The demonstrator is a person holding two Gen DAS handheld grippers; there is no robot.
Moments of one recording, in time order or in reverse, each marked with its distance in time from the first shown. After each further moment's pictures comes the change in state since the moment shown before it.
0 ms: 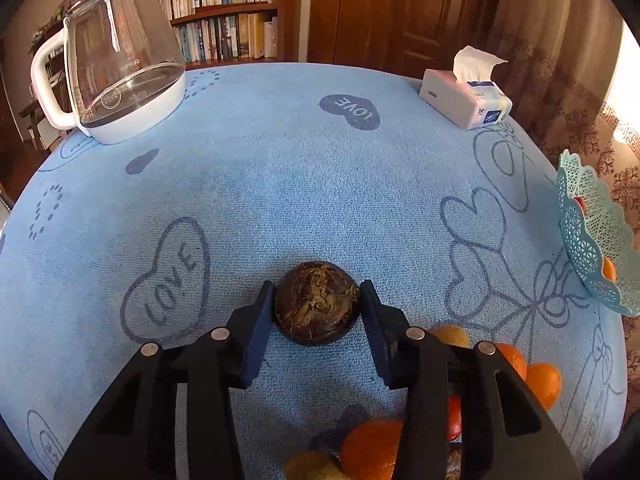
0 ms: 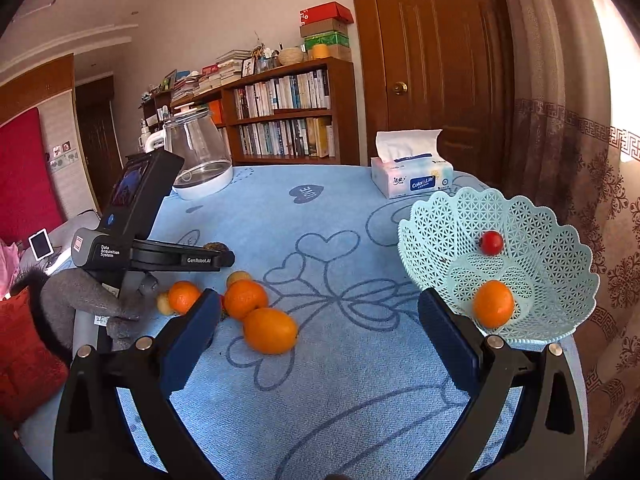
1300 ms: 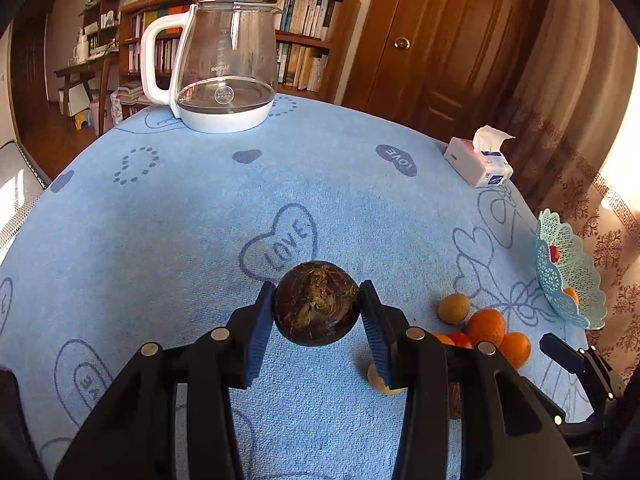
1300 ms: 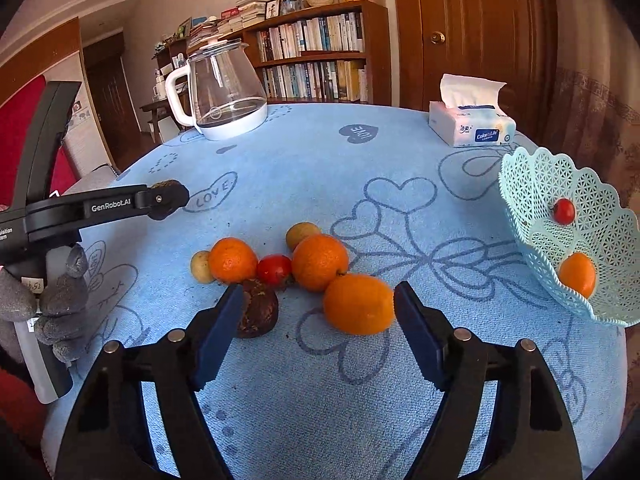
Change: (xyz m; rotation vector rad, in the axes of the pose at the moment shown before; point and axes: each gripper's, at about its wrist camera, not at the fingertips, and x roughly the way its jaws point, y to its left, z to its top) left arm -0.082 0.061 -0.044 -0.185 -0.146 -0.010; right arm 0.052 0.053 -0.005 -0.027 0.216 0.039
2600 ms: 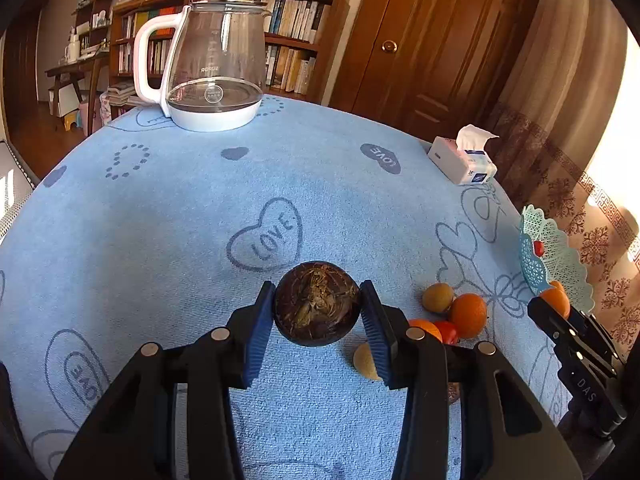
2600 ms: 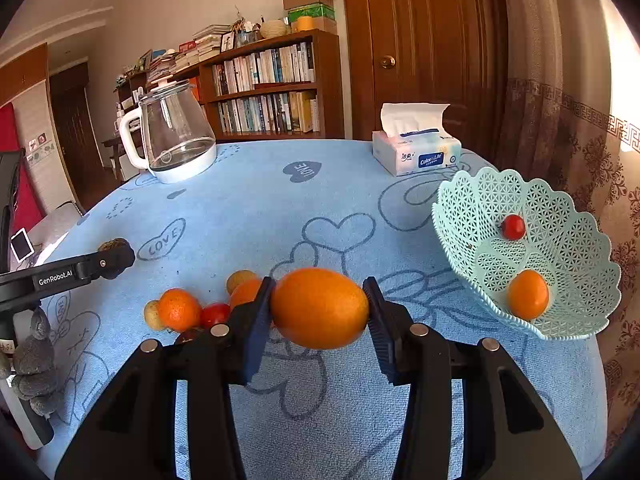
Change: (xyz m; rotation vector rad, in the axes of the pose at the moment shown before) left arm -0.007 -0.003 -0.009 0.009 -0.013 -0.050; right arm -0.015 -0.027 0.012 0.072 -0.136 -0.136
